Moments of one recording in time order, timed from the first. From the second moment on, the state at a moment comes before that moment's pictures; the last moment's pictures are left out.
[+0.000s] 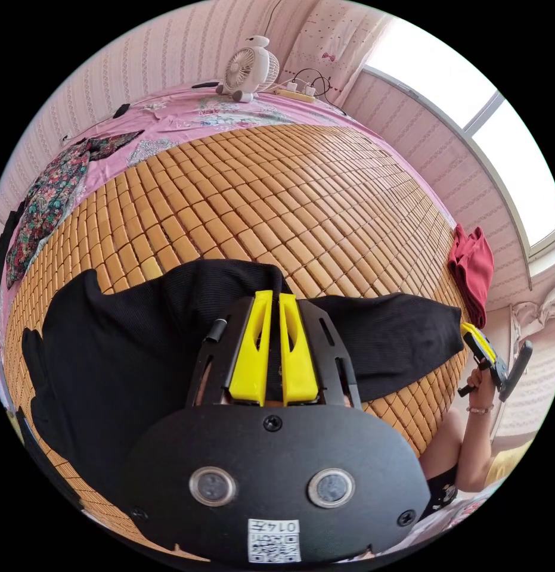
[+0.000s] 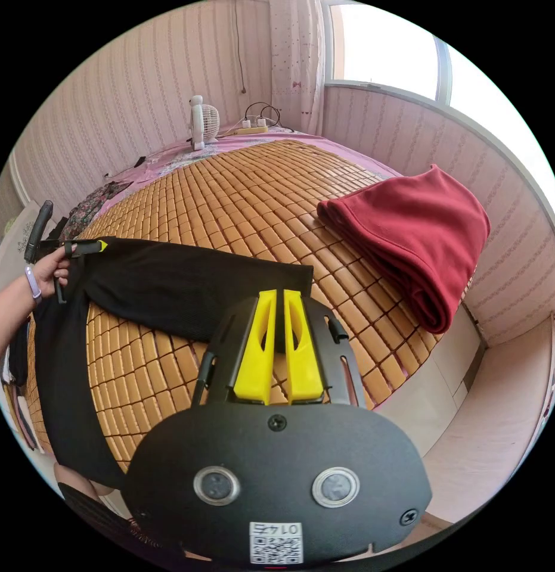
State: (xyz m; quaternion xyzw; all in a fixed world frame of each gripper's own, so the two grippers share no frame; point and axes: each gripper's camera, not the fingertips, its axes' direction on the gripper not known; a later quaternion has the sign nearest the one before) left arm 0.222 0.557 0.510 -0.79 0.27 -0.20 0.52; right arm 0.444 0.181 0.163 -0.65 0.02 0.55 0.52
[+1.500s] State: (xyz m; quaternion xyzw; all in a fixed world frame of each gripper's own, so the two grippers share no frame) left arm 0.012 0.237 0.256 -0.81 0.16 -0.17 0.54; right arm 0.284 0.199 0.258 -0.64 -0.05 0.44 0.63
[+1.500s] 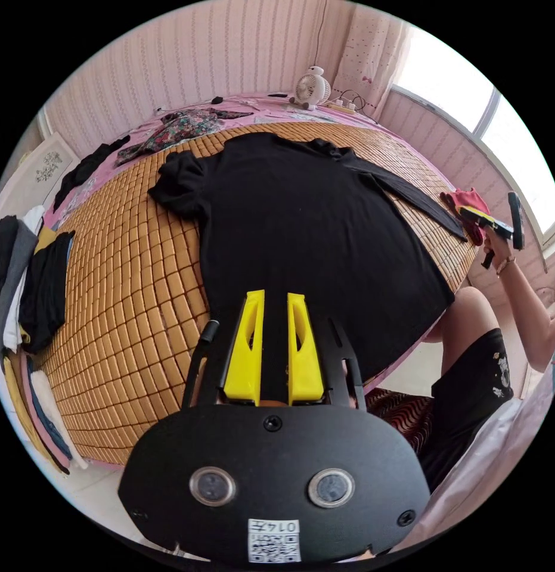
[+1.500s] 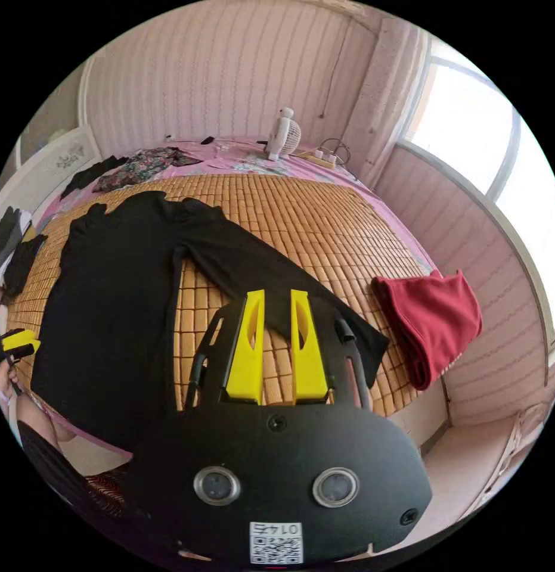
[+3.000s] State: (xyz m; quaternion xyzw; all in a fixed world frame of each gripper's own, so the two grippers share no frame) left arm -0.249 0.003 0.205 -0.71 -0.05 -0.30 0.63; right arm 0.017 0.102 0.610 -0.19 -0.66 0.41 0.60
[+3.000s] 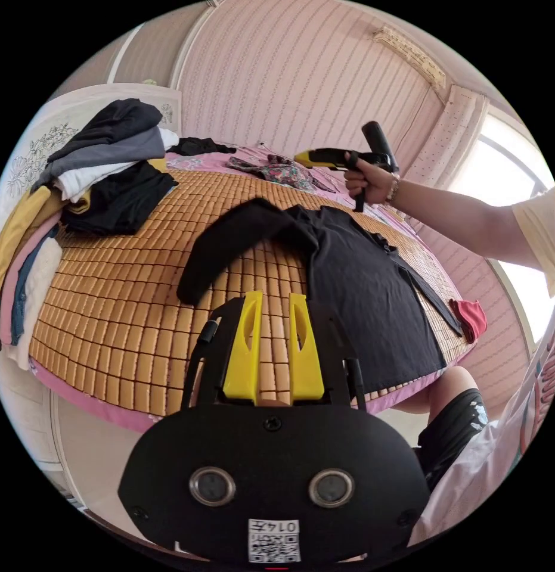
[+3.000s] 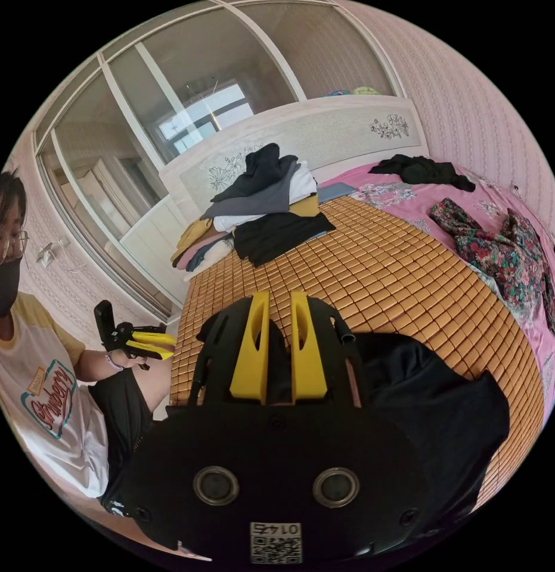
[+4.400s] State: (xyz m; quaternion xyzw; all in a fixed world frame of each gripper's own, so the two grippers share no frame) left arm -0.465 0.052 0.177 -0.76 -0.25 -0.33 0.50; right arm -0.233 0.078 0.641 -0.45 -0.53 0.33 0.63
